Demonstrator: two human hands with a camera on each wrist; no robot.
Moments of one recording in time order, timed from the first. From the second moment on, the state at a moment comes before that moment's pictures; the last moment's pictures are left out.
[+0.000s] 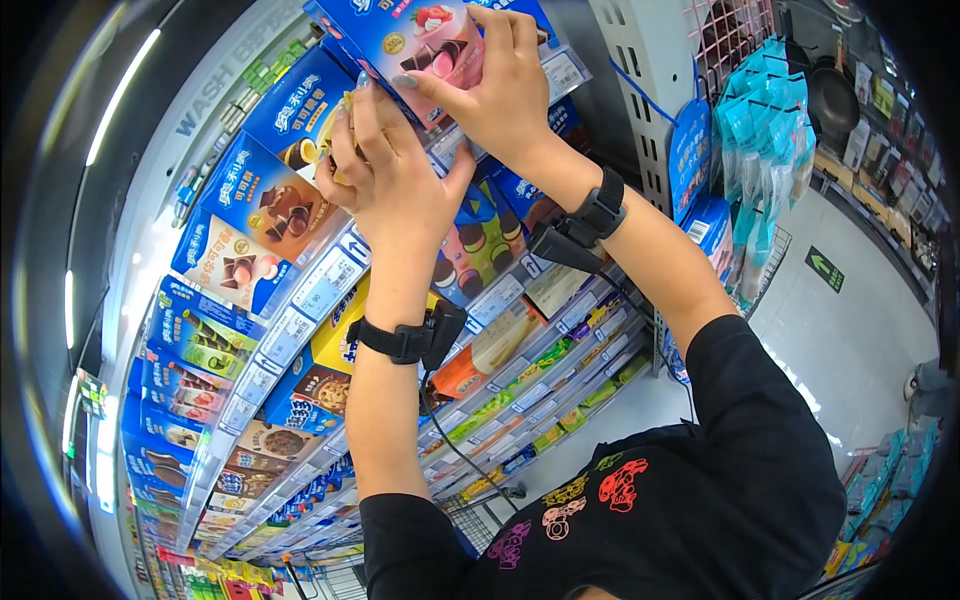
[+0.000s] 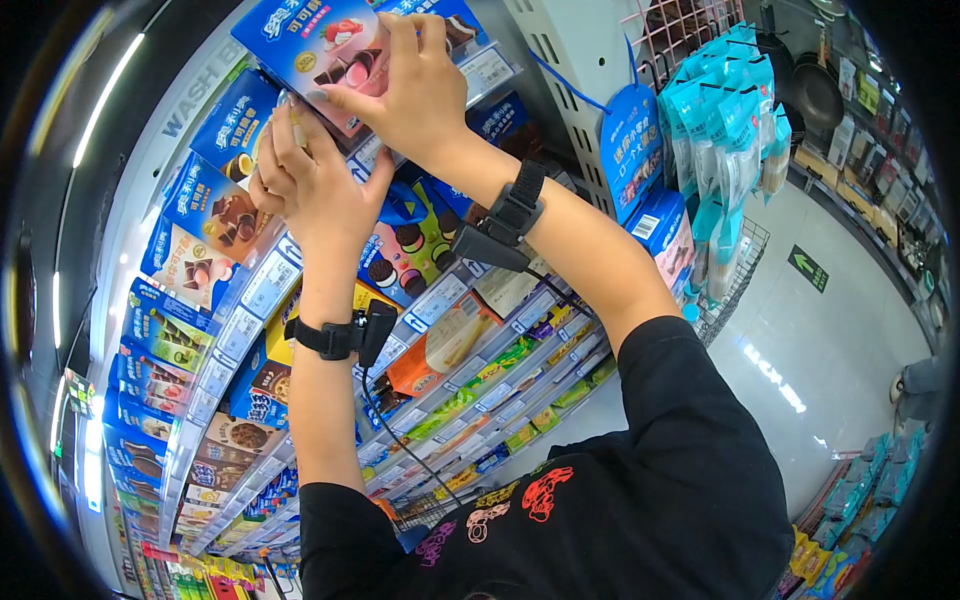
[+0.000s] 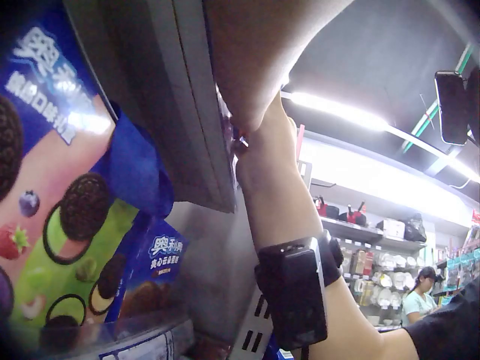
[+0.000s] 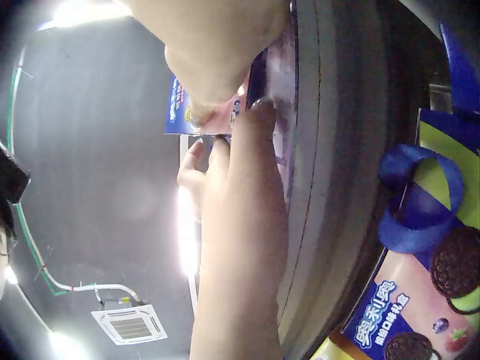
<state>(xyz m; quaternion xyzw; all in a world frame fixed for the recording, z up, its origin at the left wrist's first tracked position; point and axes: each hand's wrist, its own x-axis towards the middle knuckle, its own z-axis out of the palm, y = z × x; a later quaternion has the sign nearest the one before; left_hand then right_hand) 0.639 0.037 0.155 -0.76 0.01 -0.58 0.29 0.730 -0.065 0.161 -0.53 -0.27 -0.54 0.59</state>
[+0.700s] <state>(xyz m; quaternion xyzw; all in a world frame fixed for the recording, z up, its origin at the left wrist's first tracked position) 0.641 0.038 0.155 -0.76 -0.02 -0.58 0.30 0.736 -0.060 0.154 -0.53 -0.30 -0.53 0.59</state>
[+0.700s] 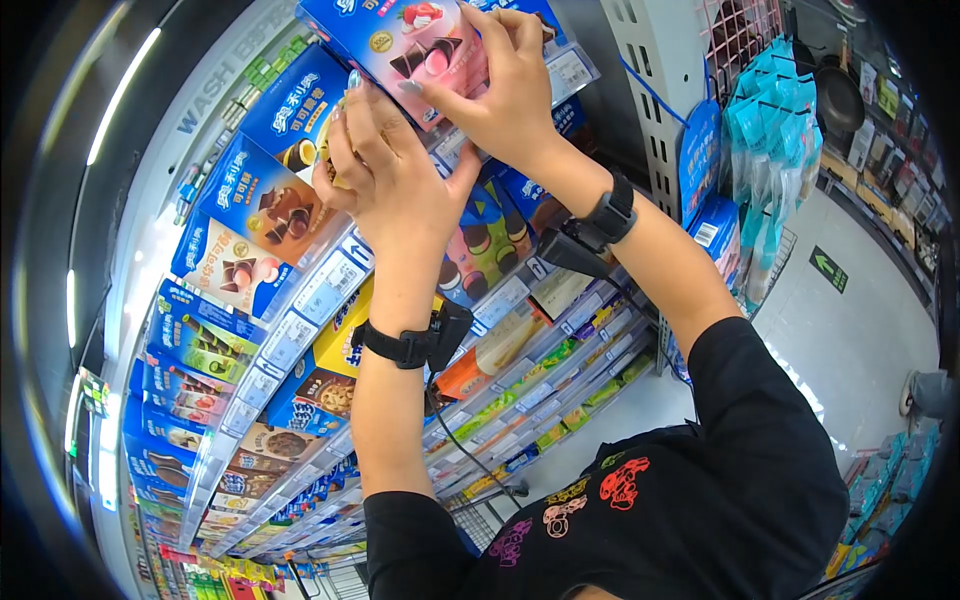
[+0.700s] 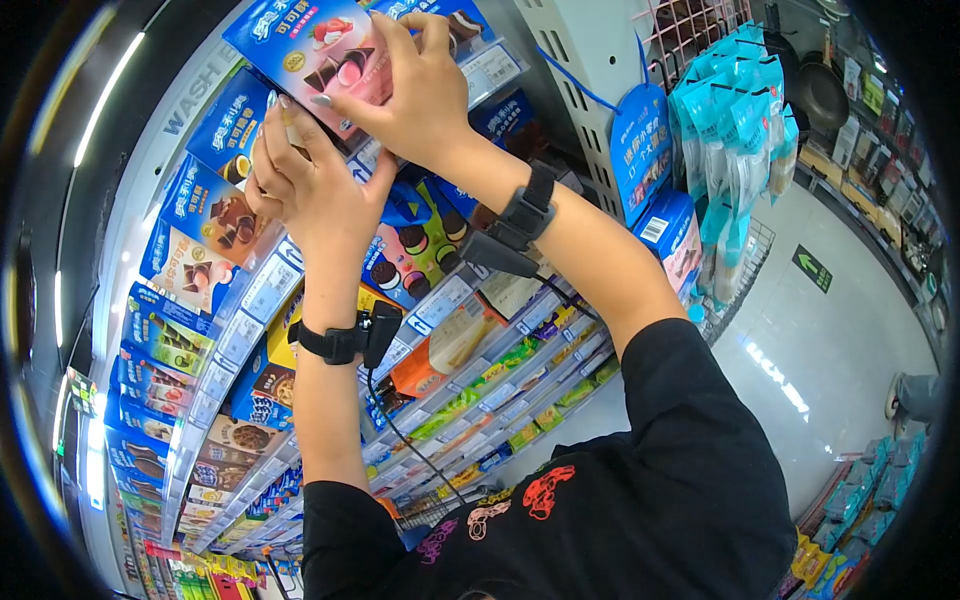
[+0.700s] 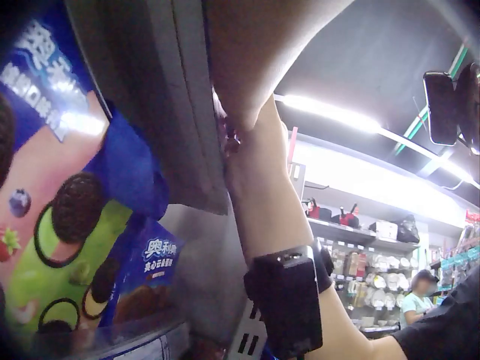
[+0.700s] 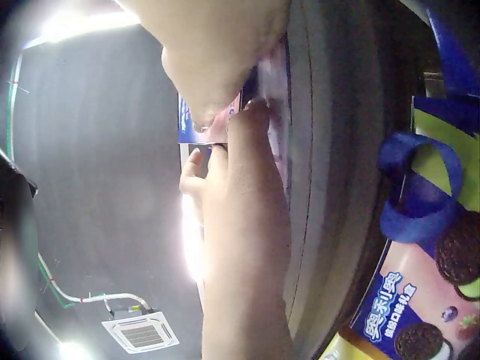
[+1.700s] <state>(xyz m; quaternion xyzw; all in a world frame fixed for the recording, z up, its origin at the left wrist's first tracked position) 0.642 0.034 0.155 -0.76 -0.04 -0.57 0.29 0.743 -0.079 0.150 -0.54 -0.38 -0.44 0.61</state>
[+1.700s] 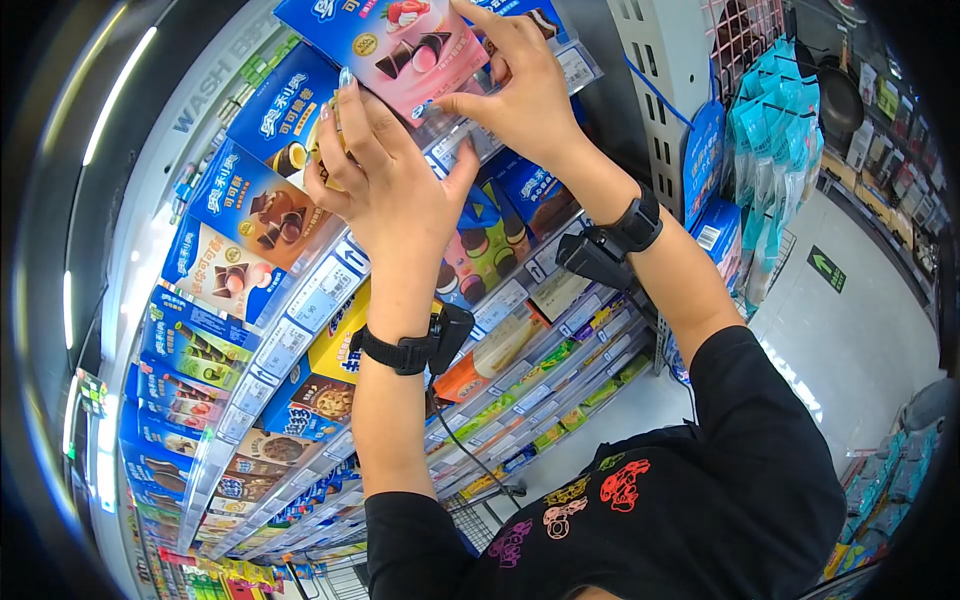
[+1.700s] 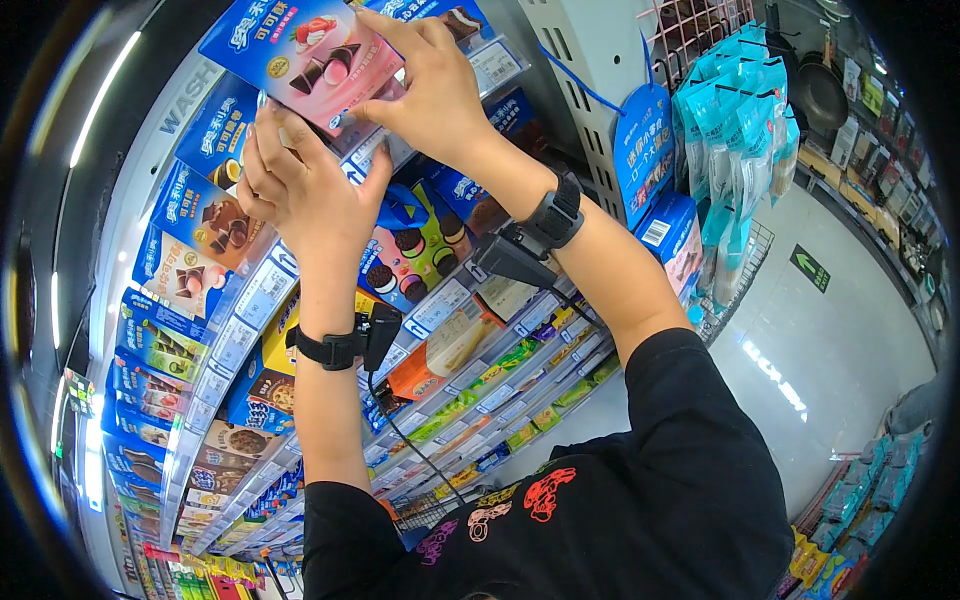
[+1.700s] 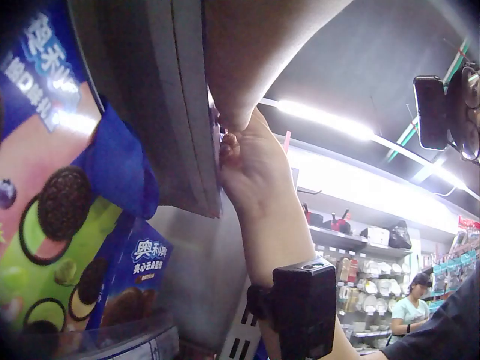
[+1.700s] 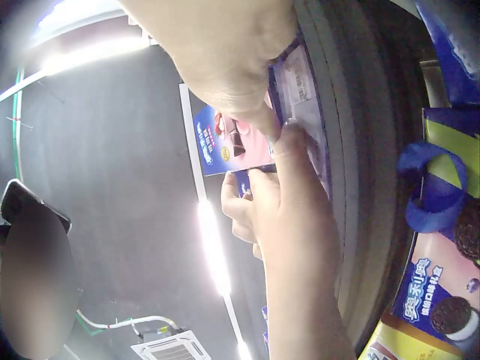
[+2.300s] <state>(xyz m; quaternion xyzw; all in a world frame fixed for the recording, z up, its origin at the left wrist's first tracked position) 0.642 0.034 0.158 -0.78 -0.02 -0.57 0.28 0.737 -0.079 0.151 -0.55 -0.34 -0.39 0.66</state>
